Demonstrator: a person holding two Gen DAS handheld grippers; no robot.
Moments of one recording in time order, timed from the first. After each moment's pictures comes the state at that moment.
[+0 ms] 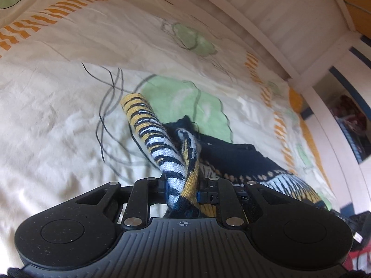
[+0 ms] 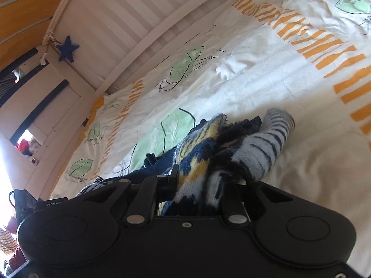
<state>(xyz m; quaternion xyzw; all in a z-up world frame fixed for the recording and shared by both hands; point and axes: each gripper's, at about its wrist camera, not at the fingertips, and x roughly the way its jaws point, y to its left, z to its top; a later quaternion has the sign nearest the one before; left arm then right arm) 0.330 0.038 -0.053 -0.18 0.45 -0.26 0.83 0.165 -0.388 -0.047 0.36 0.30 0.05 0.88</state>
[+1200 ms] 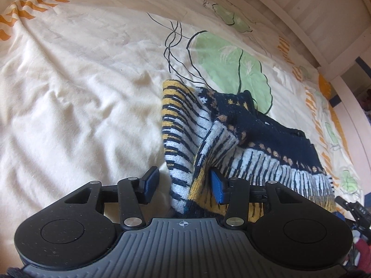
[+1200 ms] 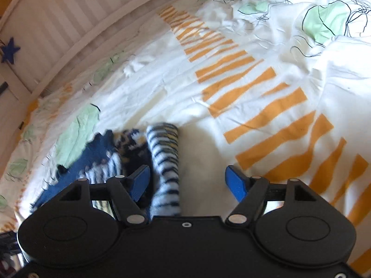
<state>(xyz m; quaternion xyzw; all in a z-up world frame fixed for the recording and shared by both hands) 0.248 0.076 -0.117 -0.17 0.48 -0.18 0.84 0.084 -0.445 -0.090 0.33 0.33 -0.11 0.88</state>
